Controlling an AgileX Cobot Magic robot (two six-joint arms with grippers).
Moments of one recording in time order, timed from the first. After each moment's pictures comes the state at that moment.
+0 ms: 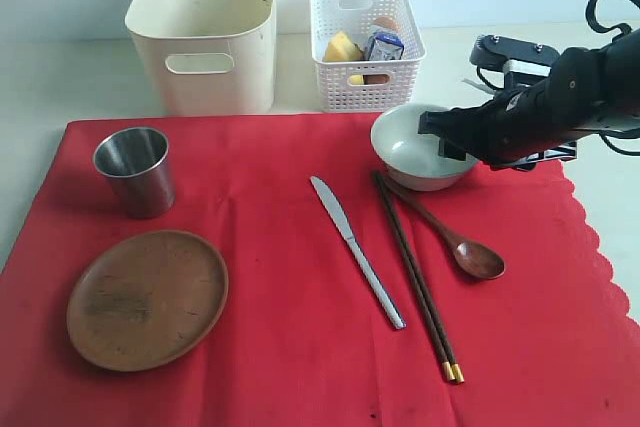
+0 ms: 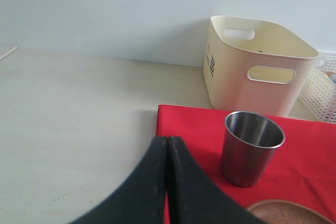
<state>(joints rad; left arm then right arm) -0.12 0.01 0.00 0.34 0.26 -0.45 0.40 1.94 -0.92 0.23 0.05 0.17</state>
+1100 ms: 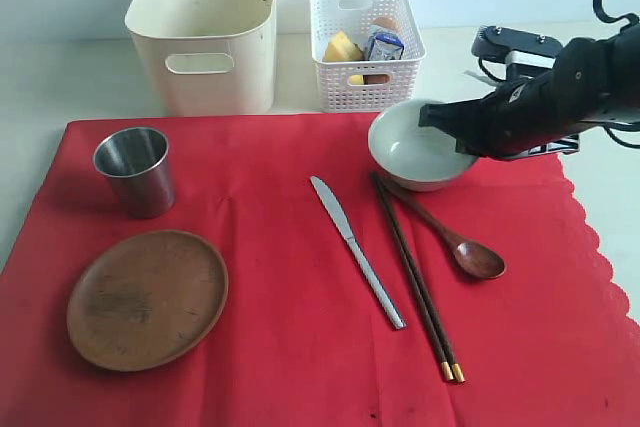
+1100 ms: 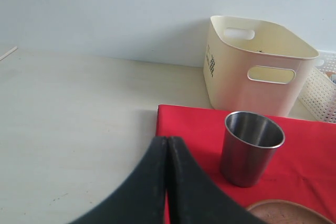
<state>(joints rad) -0.12 0.01 0.00 0.34 0.26 -0.45 0.40 1.90 -0.92 0.24 0.08 0.17</state>
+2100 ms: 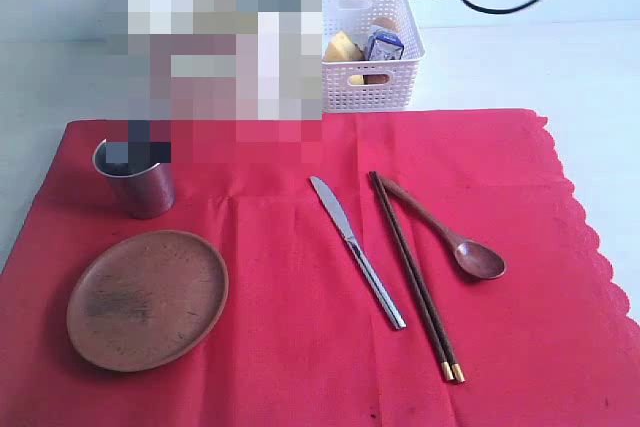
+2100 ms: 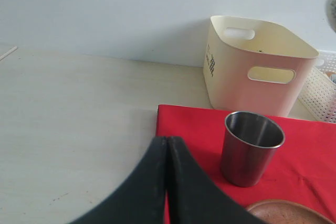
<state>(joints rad) -0.12 0.01 0.00 0.34 0.26 -0.45 0.67 1.99 -1.47 0.26 -0.01 0.26</state>
